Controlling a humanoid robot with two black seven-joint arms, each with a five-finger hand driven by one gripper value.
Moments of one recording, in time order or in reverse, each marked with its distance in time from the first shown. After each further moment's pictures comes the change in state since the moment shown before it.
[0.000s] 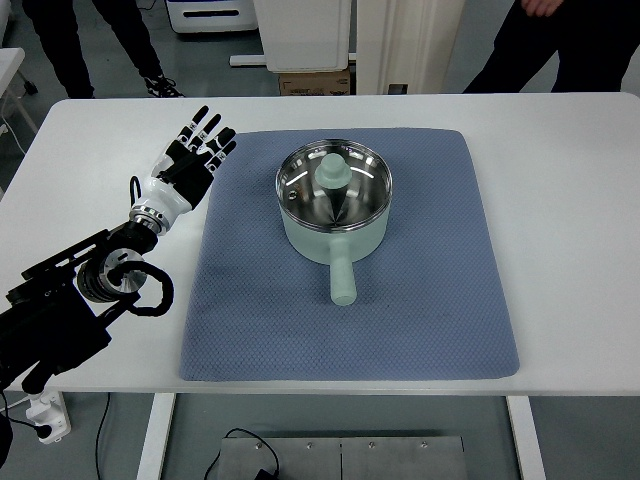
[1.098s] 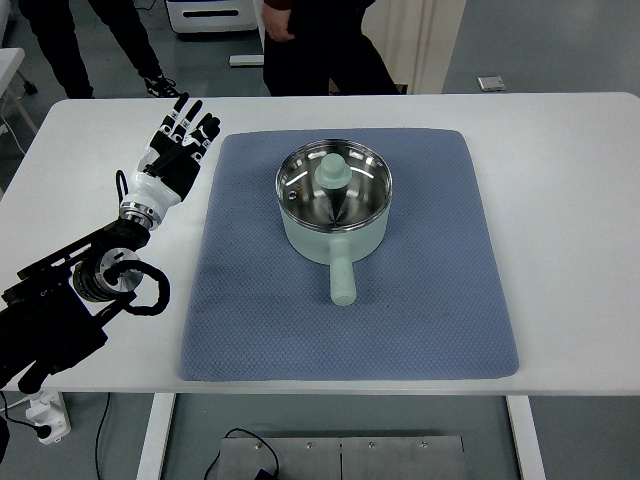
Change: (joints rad) left arm 0.000 0.009 -0.003 -0.001 0.001 0.004 -0.093; right arm 0.000 0.000 0.000 0.000 0.000 0.000 0.000
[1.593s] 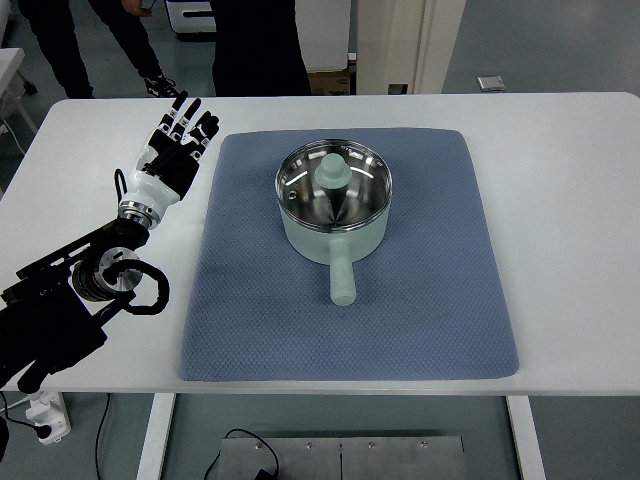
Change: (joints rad) left arm -0.002 0.002 -0.001 0.000 0.001 -0.004 -0.006; right arm 0.000 0.000 0.000 0.000 0.000 0.000 0.000
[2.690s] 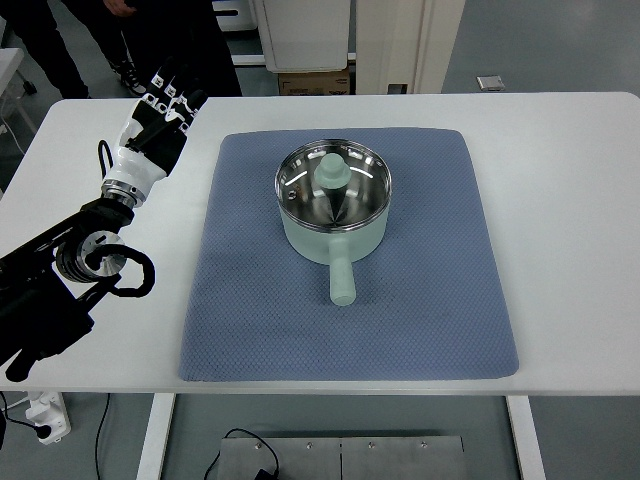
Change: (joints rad) left arm -0.010 0.034 -0.124 -0.009 0.149 -0.070 -0.003; right arm 0.000 0.000 0.000 0.000 0.000 -0.001 0.001
